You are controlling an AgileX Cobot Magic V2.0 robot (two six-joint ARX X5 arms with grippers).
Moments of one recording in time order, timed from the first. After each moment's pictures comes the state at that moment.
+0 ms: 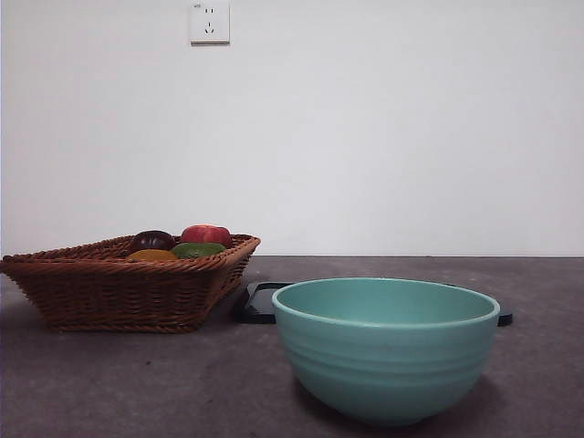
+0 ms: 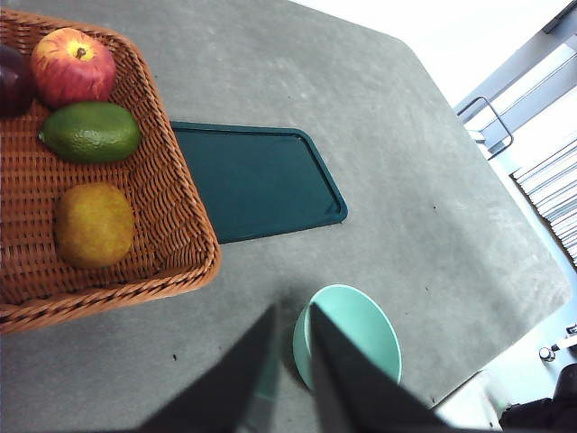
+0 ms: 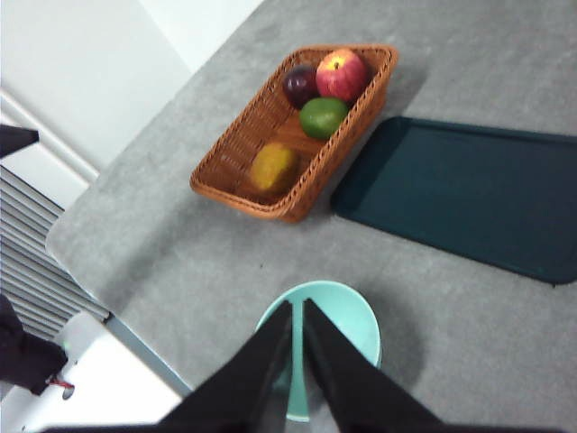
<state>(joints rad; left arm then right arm) -0.09 0.65 0.90 -0.78 0.65 -0.24 0.17 0.57 0.93 -0.90 -0.63 0.17</state>
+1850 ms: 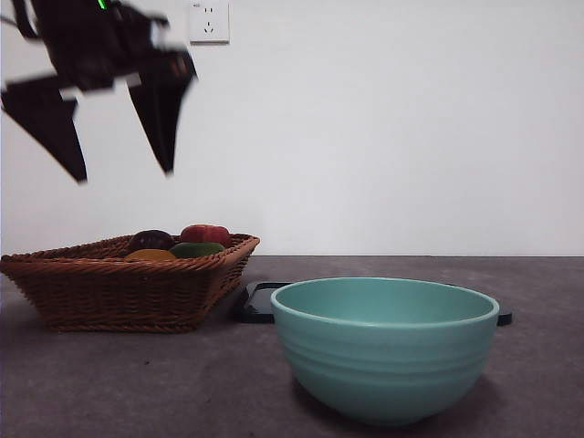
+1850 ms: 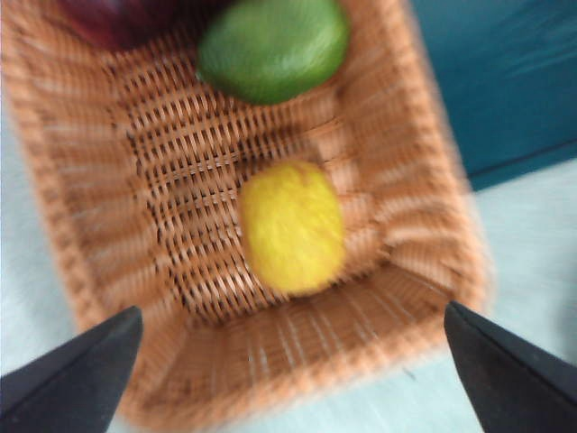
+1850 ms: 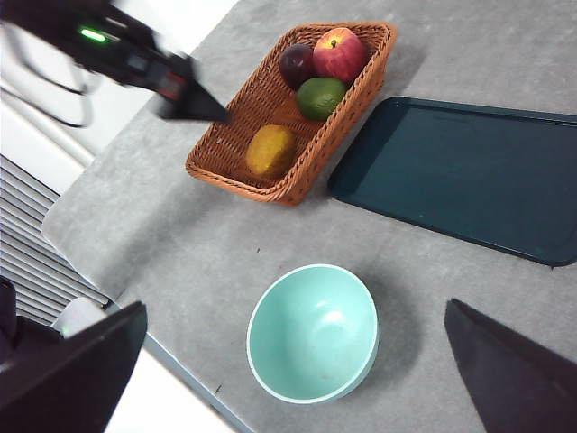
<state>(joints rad) -0.41 1.63 1.44 -0.98 0.00 -0.09 0.17 0.57 0.93 -0.93 -0.63 0.15</state>
